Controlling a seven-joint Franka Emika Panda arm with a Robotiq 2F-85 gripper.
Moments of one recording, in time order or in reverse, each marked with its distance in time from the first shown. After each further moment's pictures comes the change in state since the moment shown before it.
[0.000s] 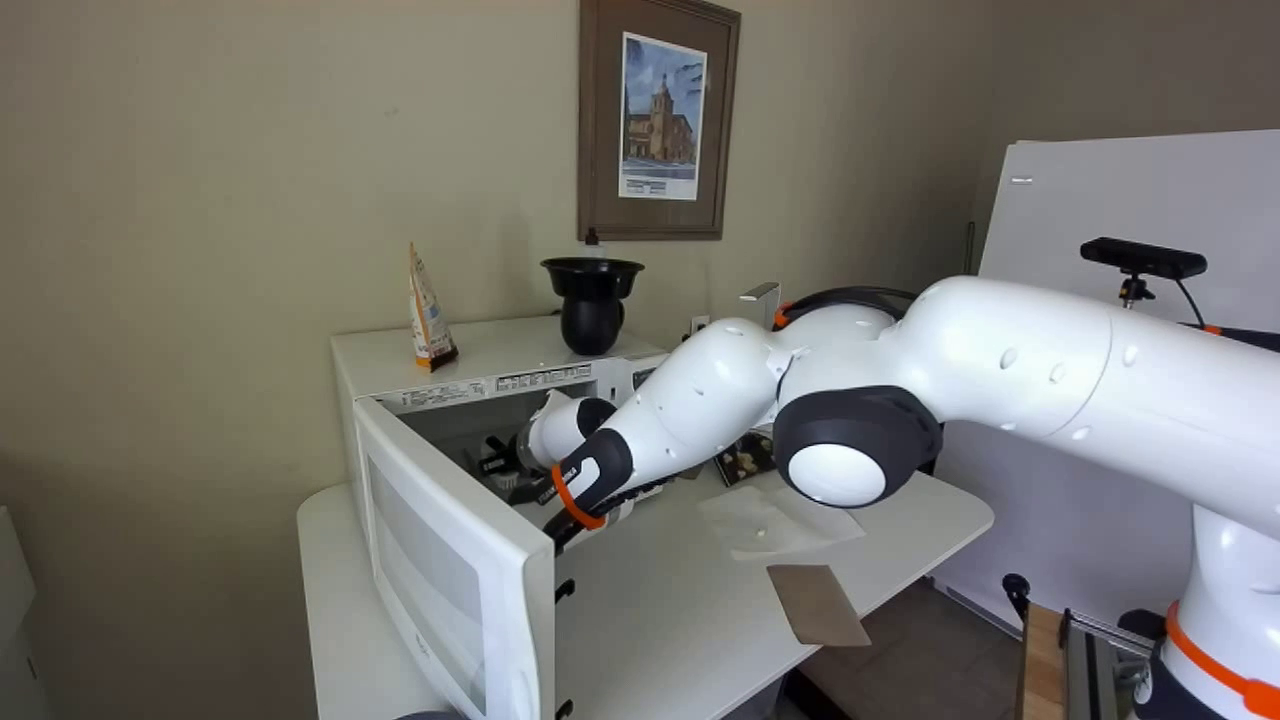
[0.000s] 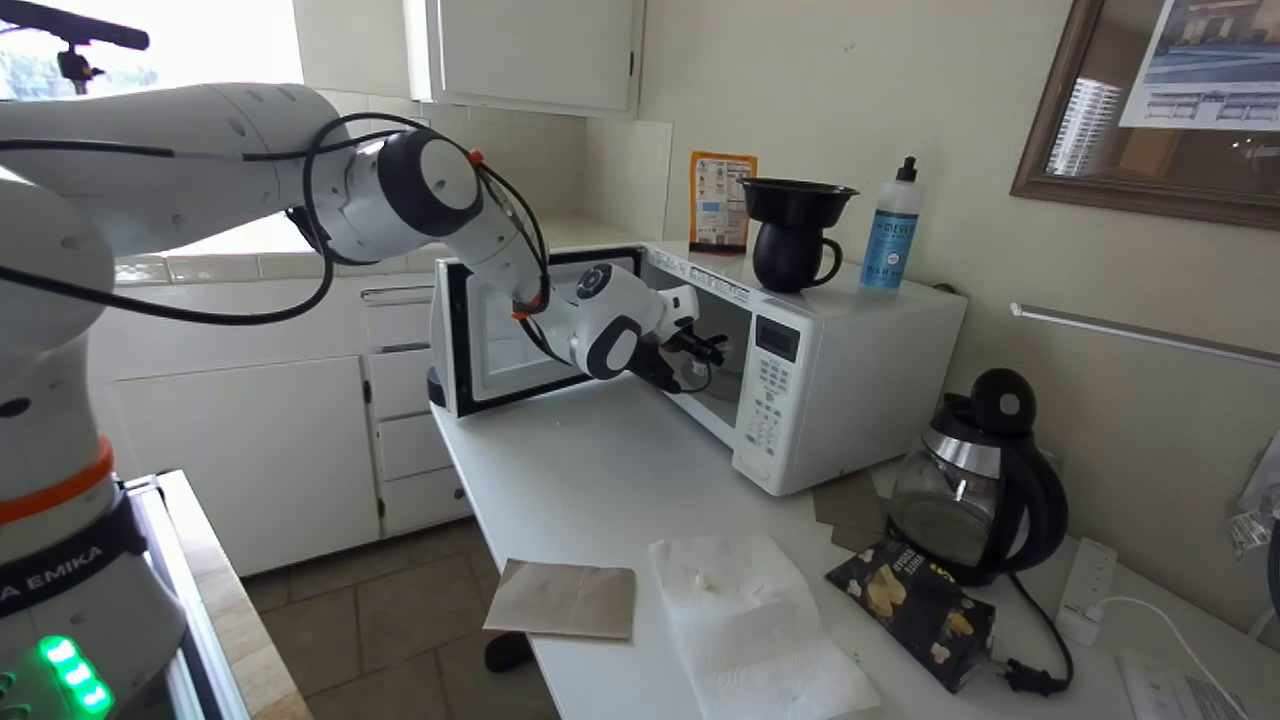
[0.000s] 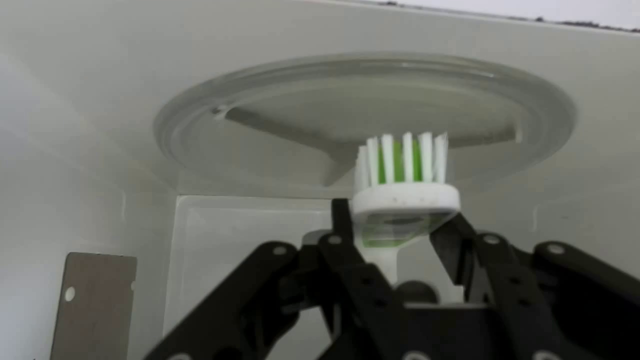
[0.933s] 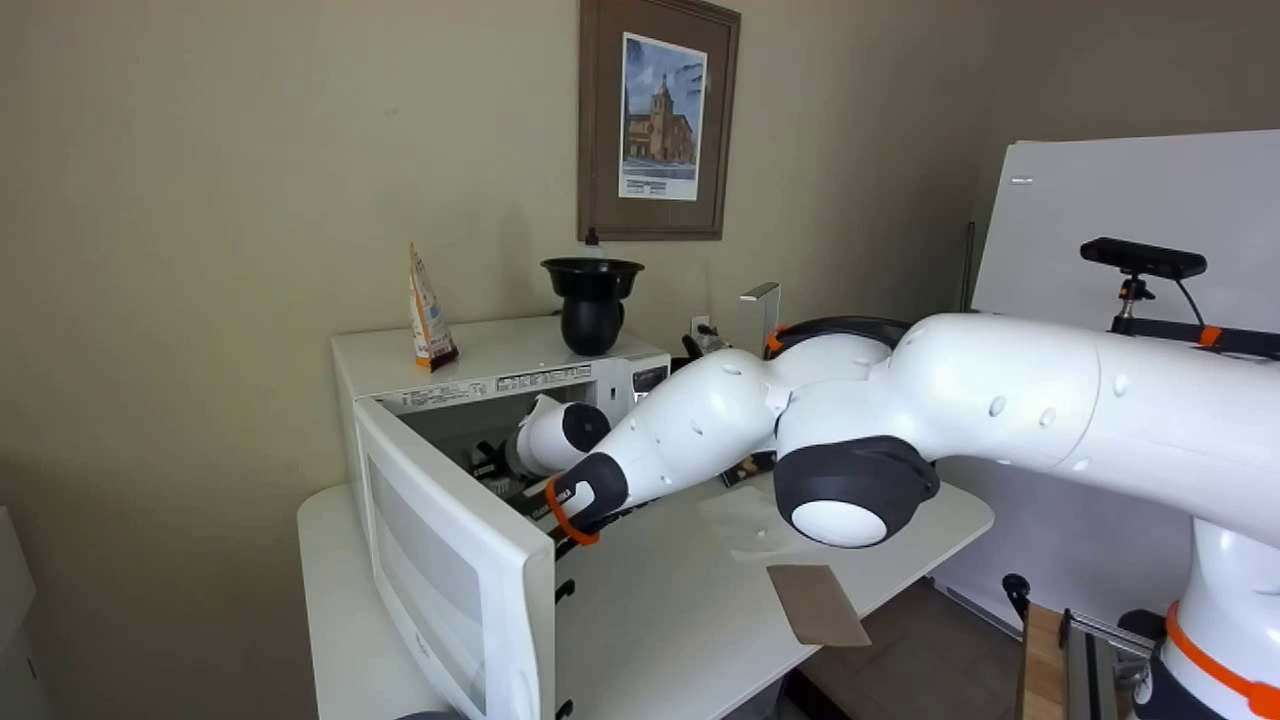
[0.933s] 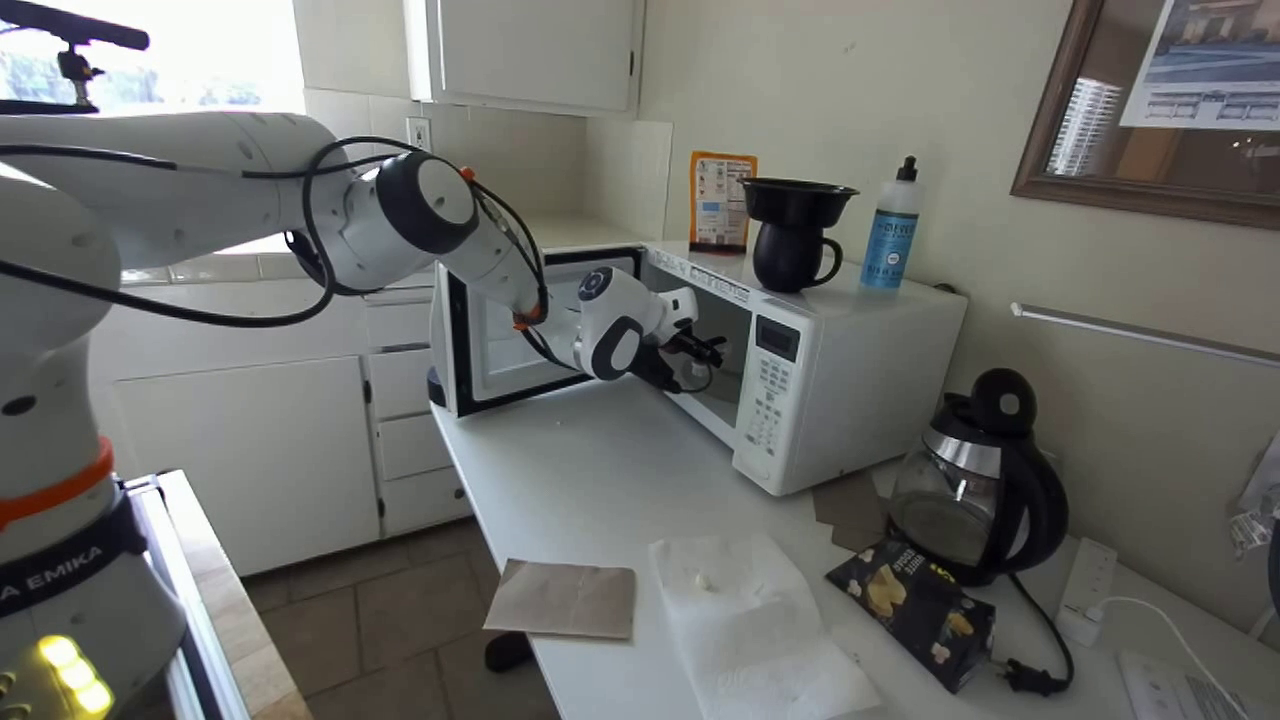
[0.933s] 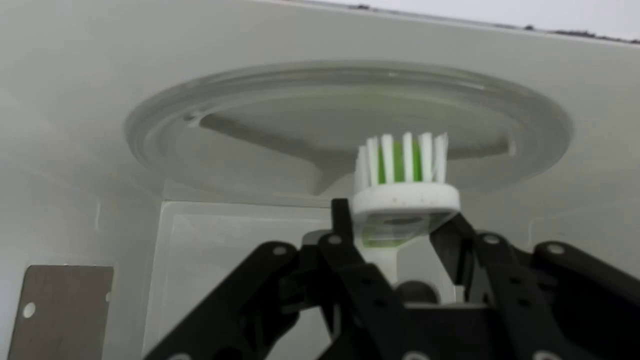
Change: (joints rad) arm 0.037 0.099 -0.112 0.125 0.044 -0.086 0.059
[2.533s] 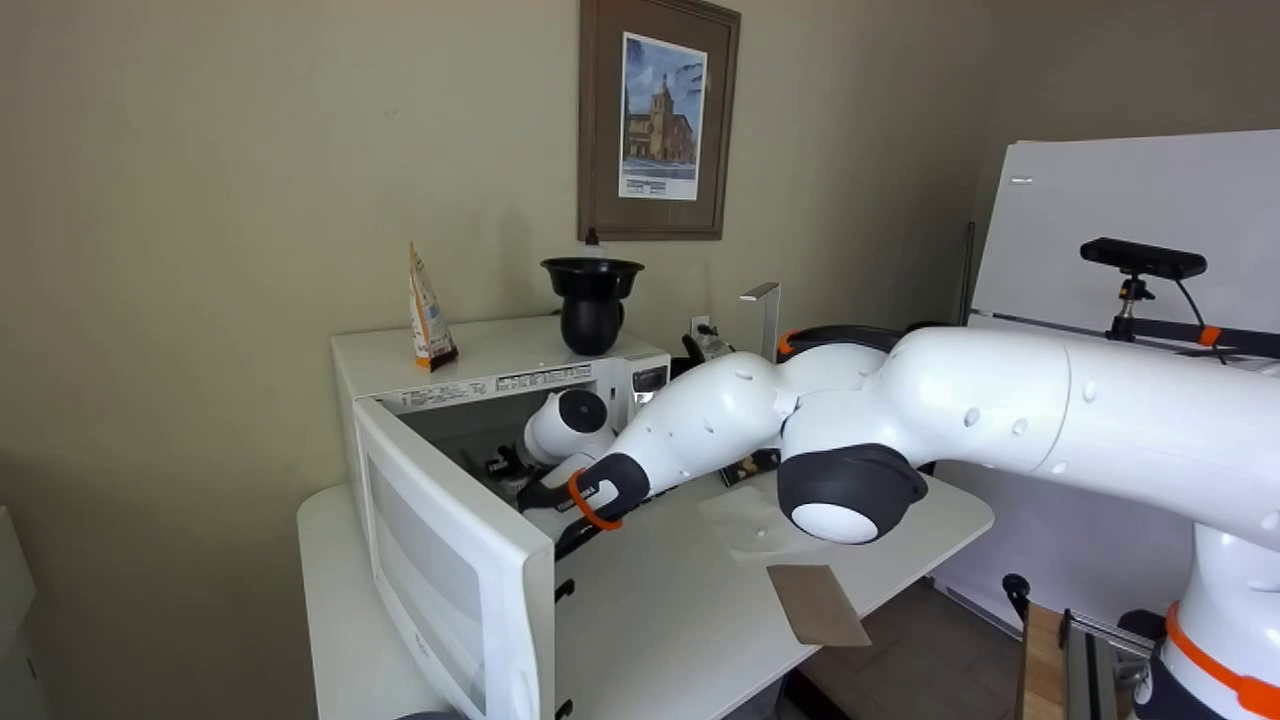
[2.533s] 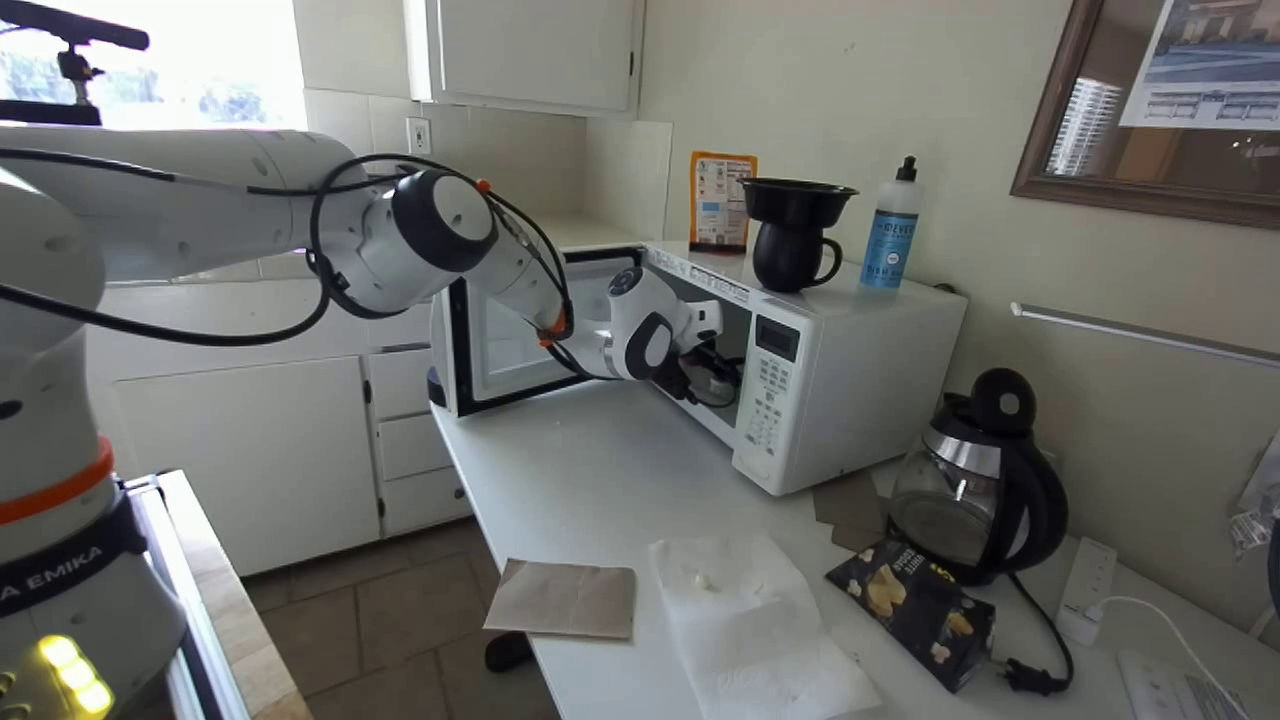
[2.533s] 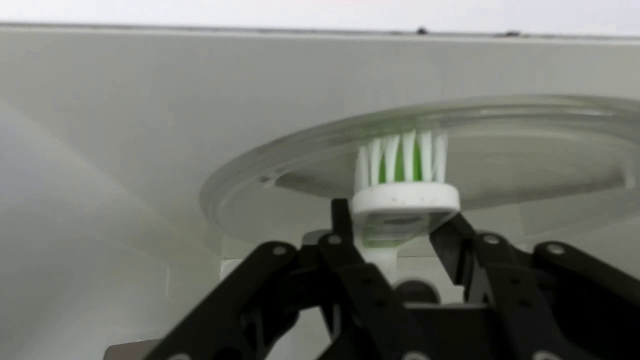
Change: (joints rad) arm -0.089 0.060 -0.054 0.132 -0.185 -0.198 0.285
